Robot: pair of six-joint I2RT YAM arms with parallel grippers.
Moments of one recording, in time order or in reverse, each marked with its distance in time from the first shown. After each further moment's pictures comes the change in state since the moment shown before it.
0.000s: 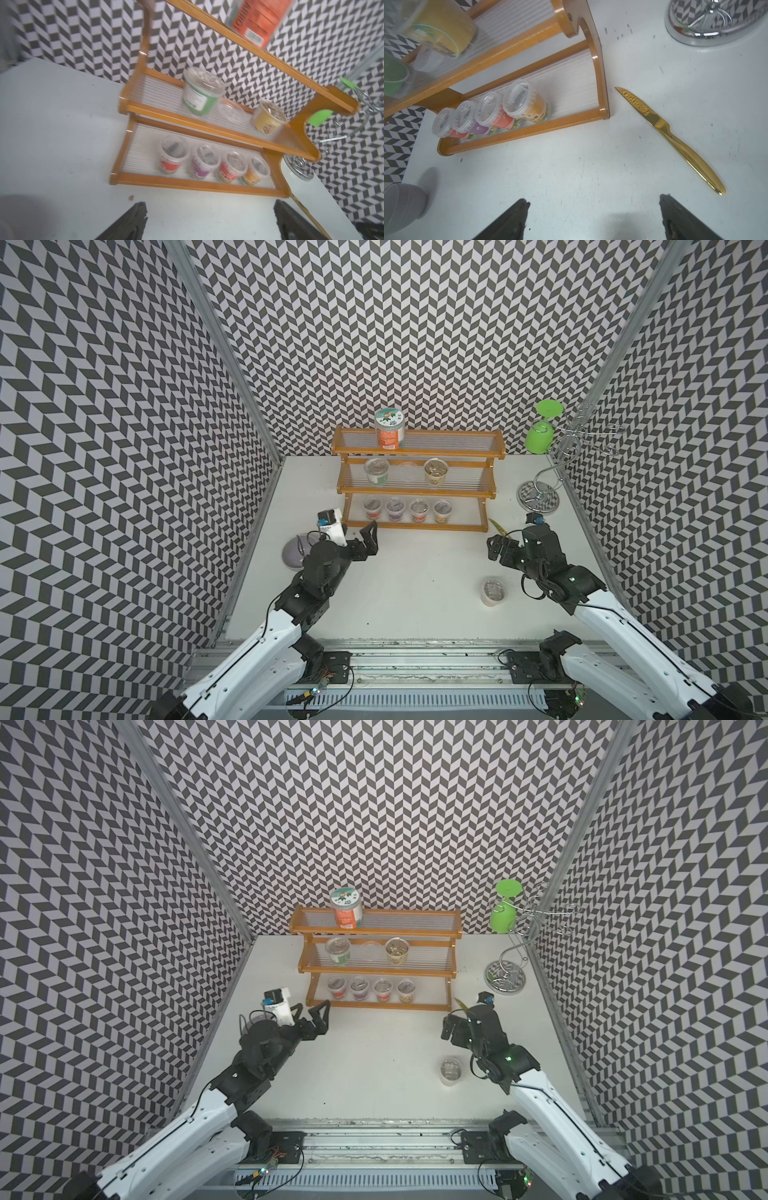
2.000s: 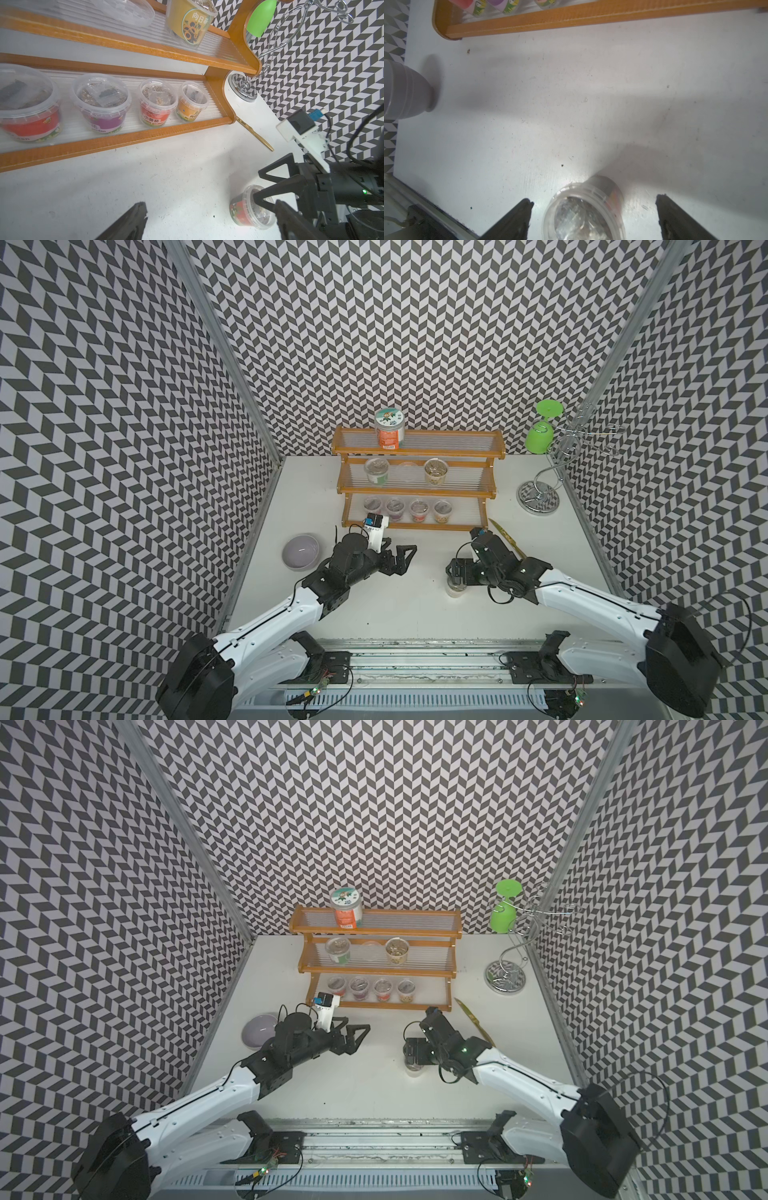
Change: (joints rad) left arm -0.199 0.296 0.023 0.115 0.343 0.037; right arm 0.344 0.279 -0.002 0.099 -0.116 0.038
